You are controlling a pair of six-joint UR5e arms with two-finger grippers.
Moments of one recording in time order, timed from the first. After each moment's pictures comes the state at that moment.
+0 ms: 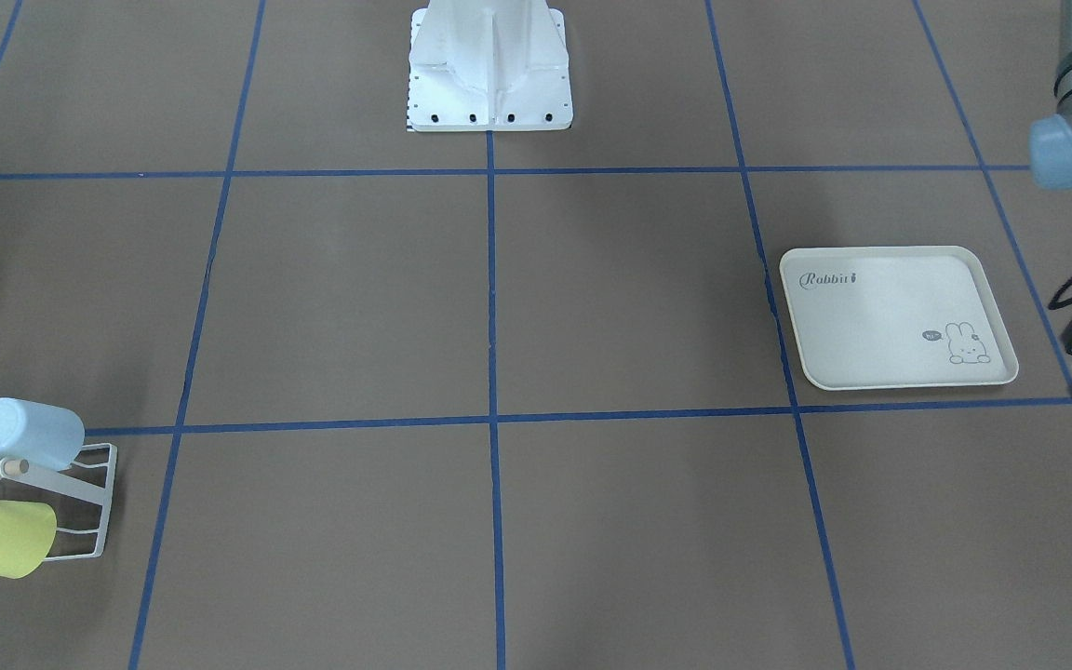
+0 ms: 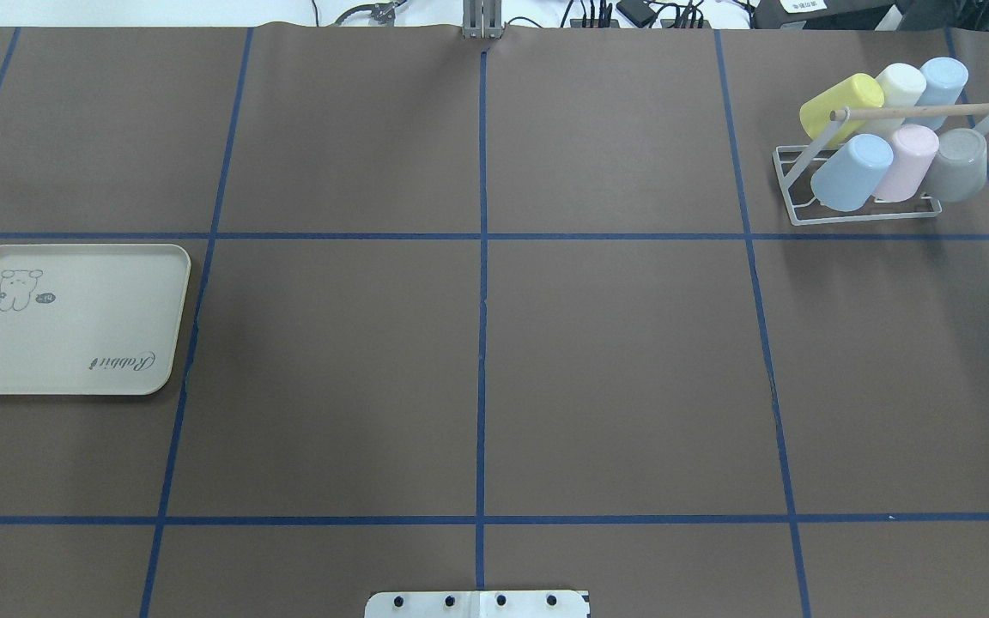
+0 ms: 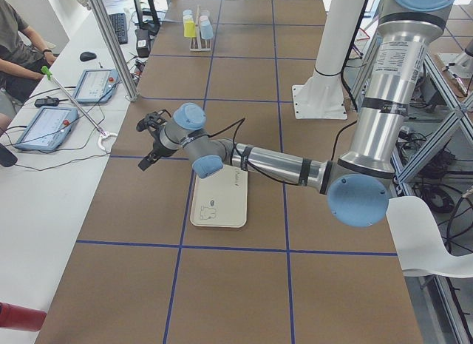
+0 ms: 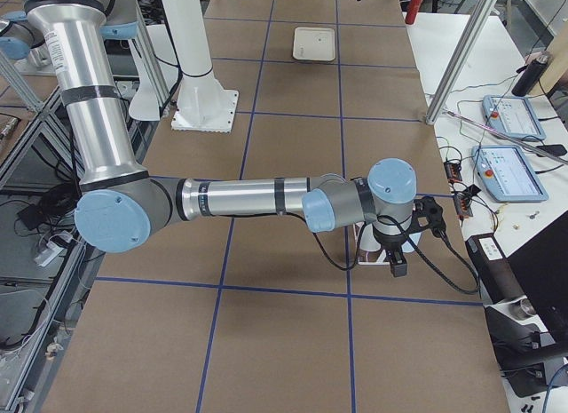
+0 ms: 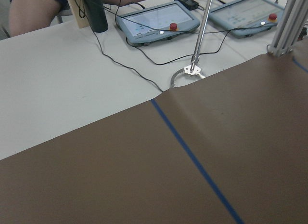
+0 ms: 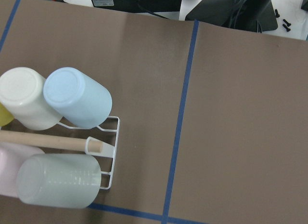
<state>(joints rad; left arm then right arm) -1.33 -1.77 -1.54 -2.26 -2.02 -0.16 1.62 -1.32 1.45 -1.44 2.35 -0.01</state>
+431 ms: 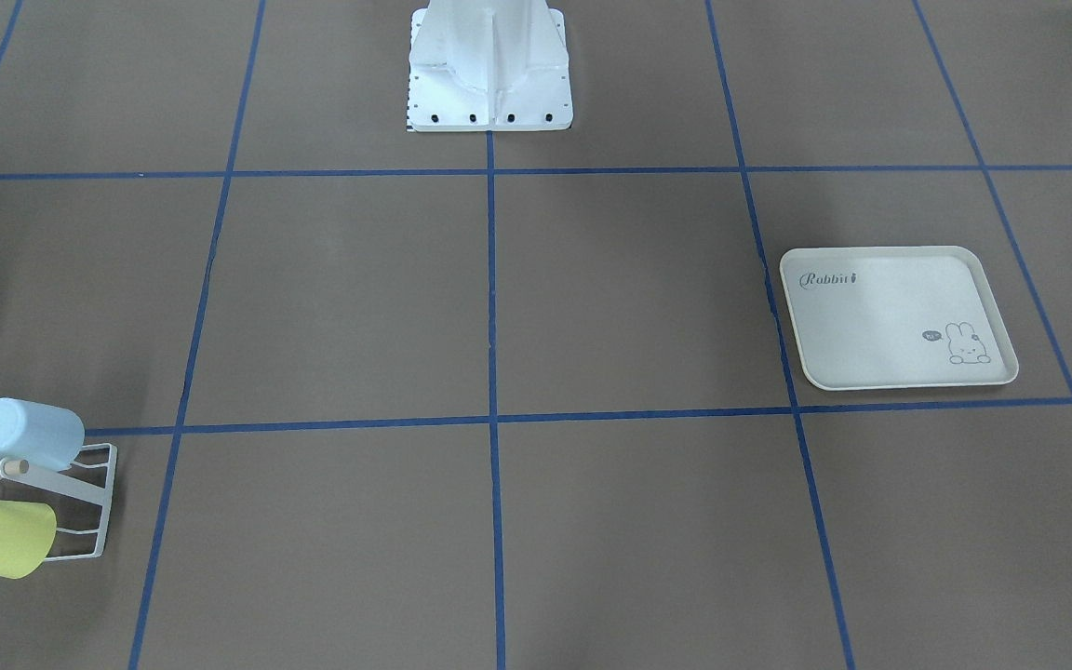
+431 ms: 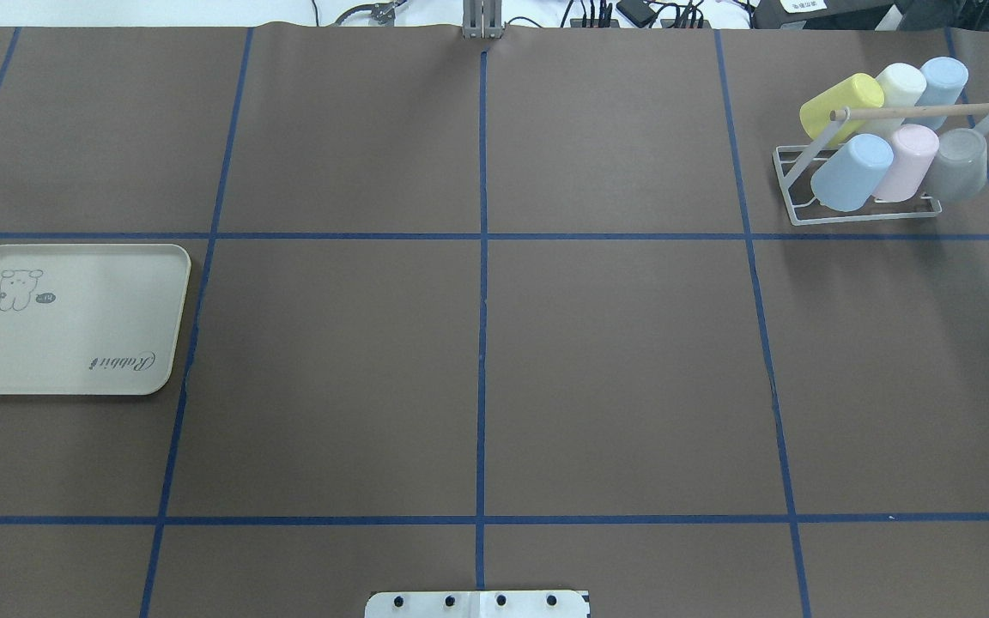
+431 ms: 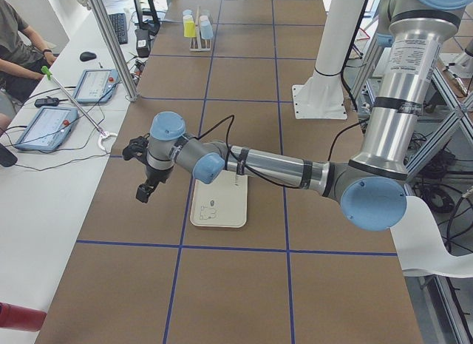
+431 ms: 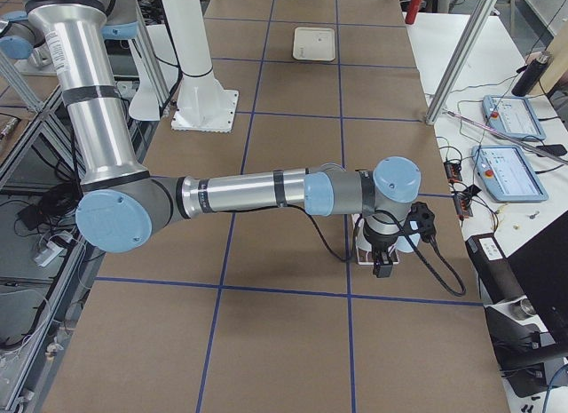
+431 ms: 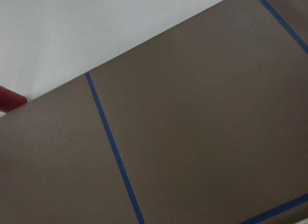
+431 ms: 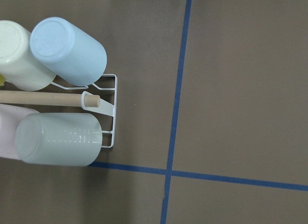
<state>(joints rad) -1.48 -1.77 -1.54 -1.91 -2.28 -0.04 1.61 -1.33 1.49 -1.66 2.34 -0.07</state>
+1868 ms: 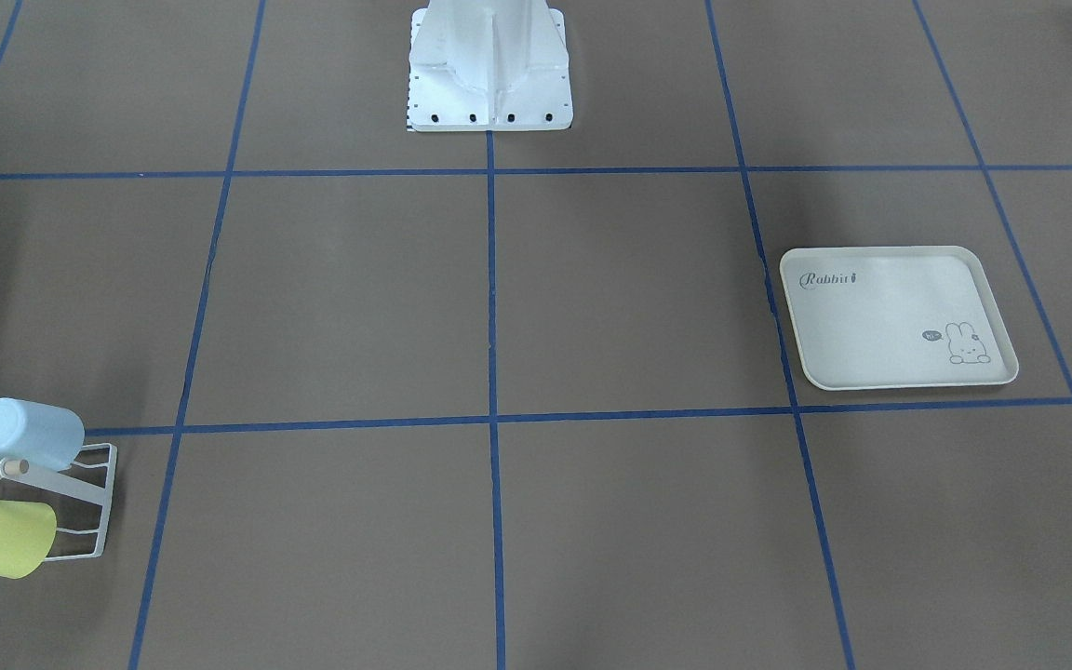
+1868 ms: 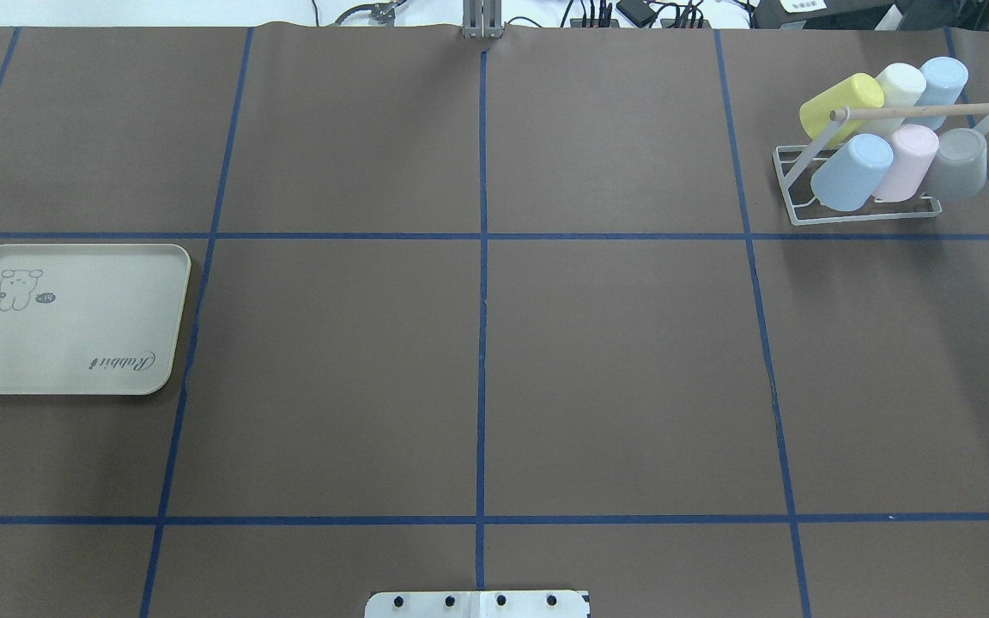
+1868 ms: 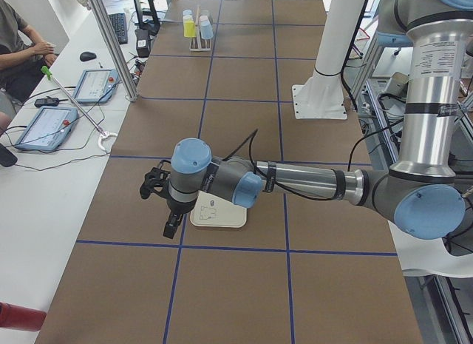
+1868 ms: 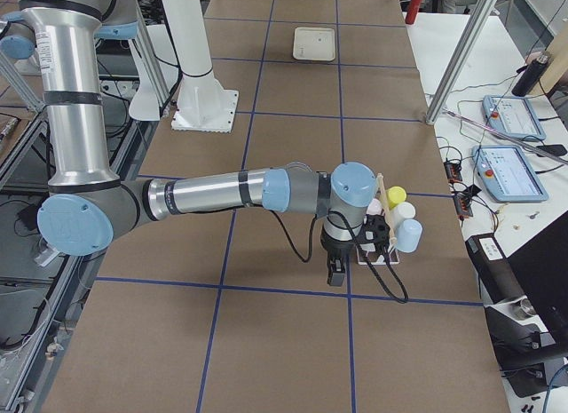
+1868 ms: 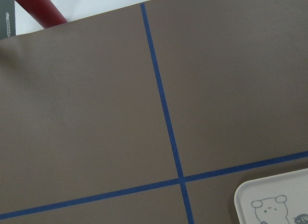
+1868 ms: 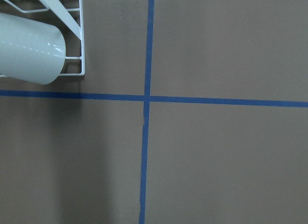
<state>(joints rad) -1.59 -1.57 -1.65 -1.87 -2.27 -0.02 1.60 -1.50 1.69 -1.80 2.26 -0.08</state>
